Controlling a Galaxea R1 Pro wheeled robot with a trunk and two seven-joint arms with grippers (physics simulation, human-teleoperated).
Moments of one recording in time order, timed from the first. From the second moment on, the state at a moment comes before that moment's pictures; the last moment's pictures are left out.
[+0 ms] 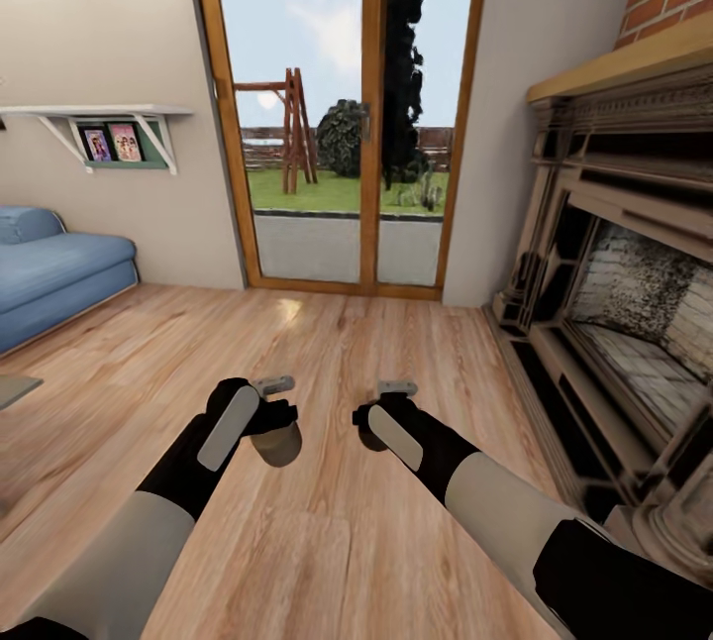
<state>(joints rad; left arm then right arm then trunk) -0.75 0.00 -0.27 -1.04 0.85 0.92 0.68 -0.95 0.17 0.76 -0.59 -0.93 0.53 -0.61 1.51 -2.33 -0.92</state>
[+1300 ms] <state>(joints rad) -0.75 0.00 -0.27 -1.04 0.85 0.92 0.68 -0.95 0.17 0.77 -0.59 -0.93 0.53 -0.61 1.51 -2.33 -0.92</state>
